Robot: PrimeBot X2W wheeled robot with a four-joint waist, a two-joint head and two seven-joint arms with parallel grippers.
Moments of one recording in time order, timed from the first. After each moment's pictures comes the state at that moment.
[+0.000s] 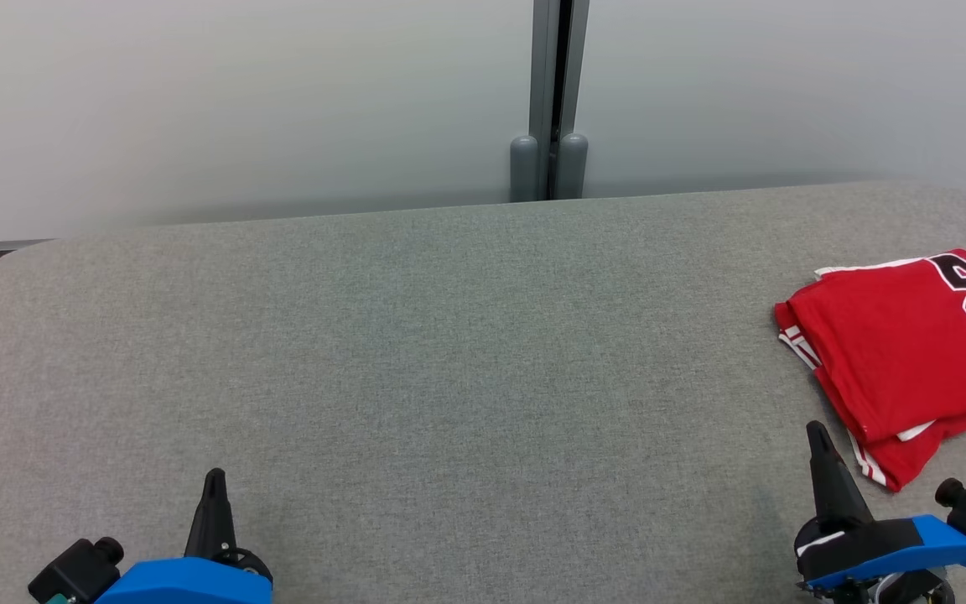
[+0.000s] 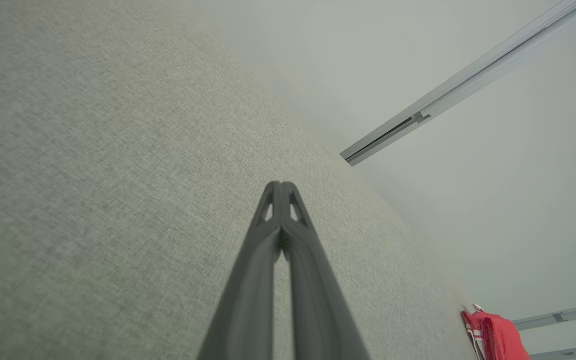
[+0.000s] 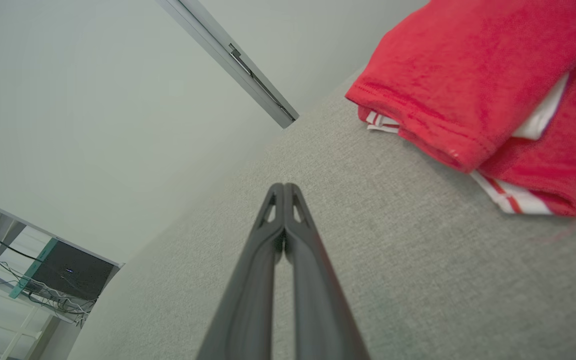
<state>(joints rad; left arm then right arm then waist) 0.01 0.07 -0.04 0.29 -0.88 -0.04 -0.10 -0.06 -0.05 -0.05 0.31 0.74 0.13 -0.10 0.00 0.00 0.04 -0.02</state>
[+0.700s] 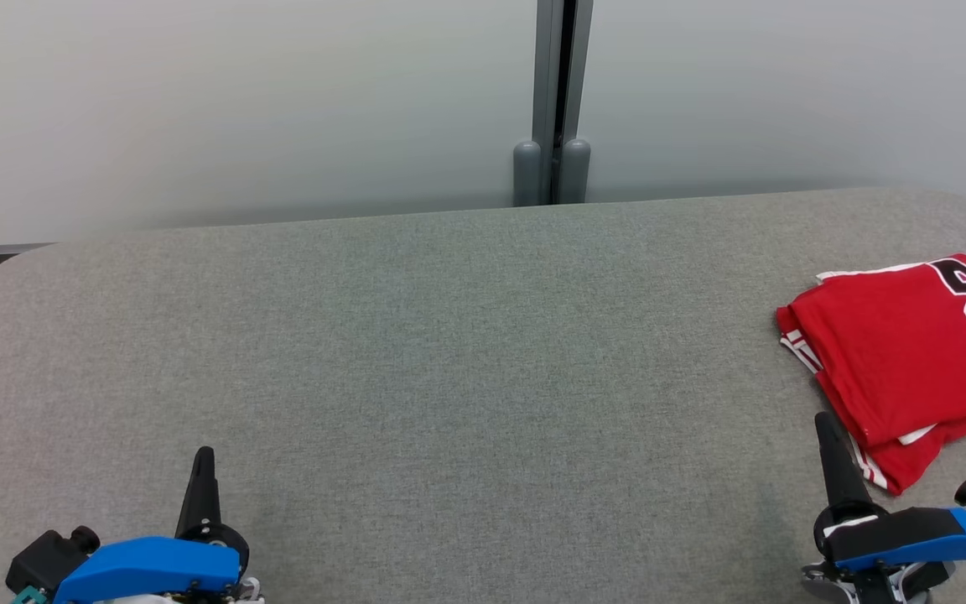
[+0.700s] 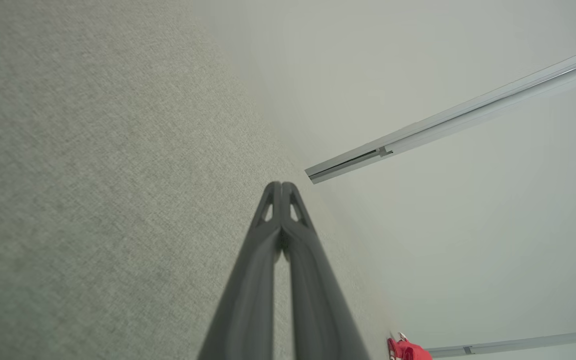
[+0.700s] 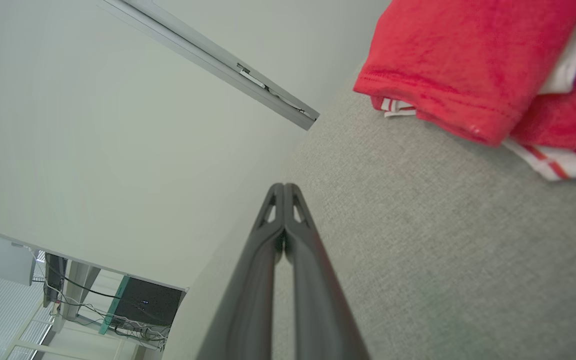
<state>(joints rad) -0.02 0.06 0.01 0.28 -1.10 -0.07 -0.03 -0.08 -0.05 -0.07 0.29 1.01 0.13 -0.03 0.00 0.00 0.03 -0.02</state>
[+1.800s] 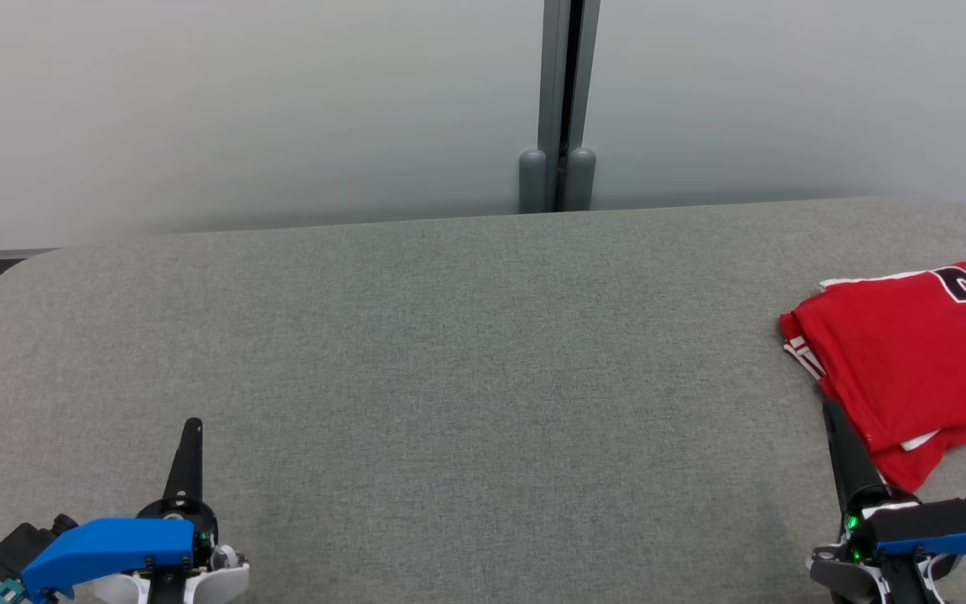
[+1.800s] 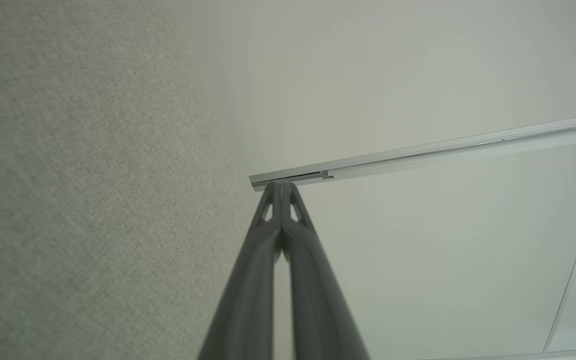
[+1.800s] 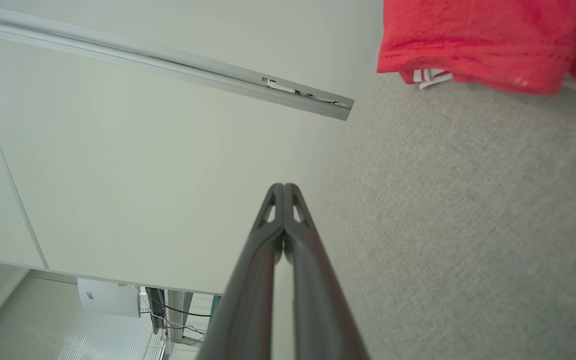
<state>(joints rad) -0.07 0.06 0.06 0.26 -1.38 -0.10 0.05 -0.09 -0.05 -0.09 0.27 1.34 0.13 0.05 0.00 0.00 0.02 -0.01</state>
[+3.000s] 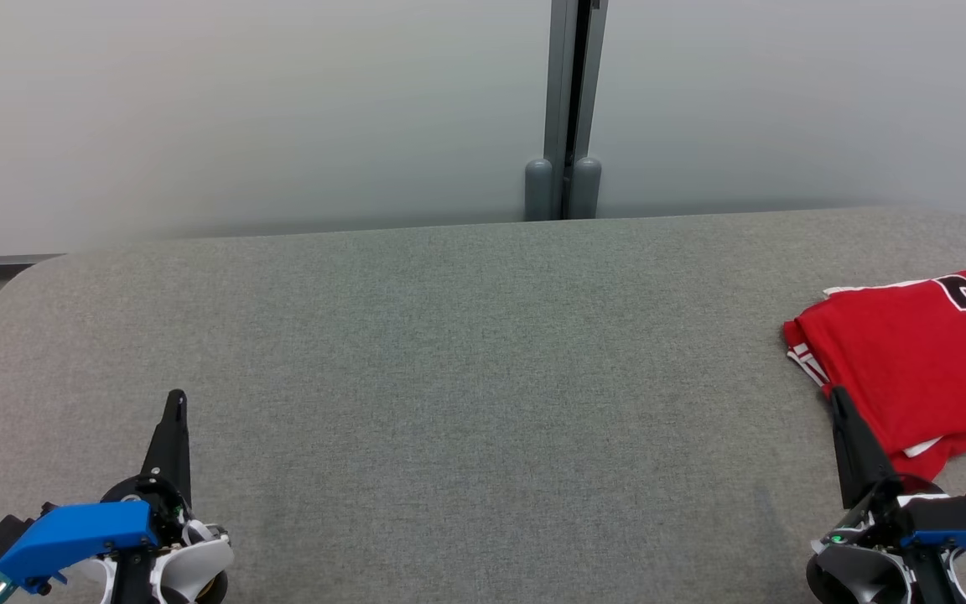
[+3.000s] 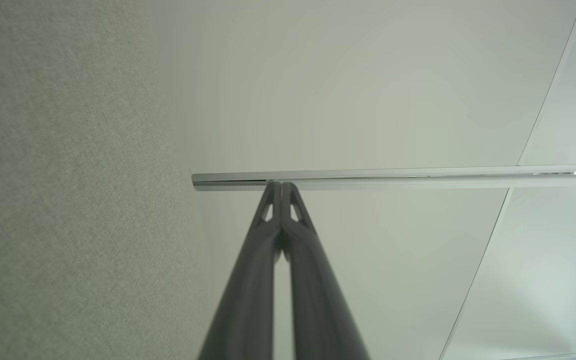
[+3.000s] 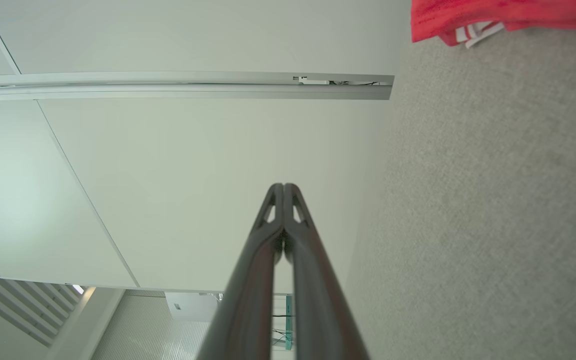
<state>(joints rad) -0.10 0.05 0.12 0.25 -1.61 -0.13 0.11 -0.10 -0.05 -0.11 0.25 1.61 0.13 0.11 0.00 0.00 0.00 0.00</state>
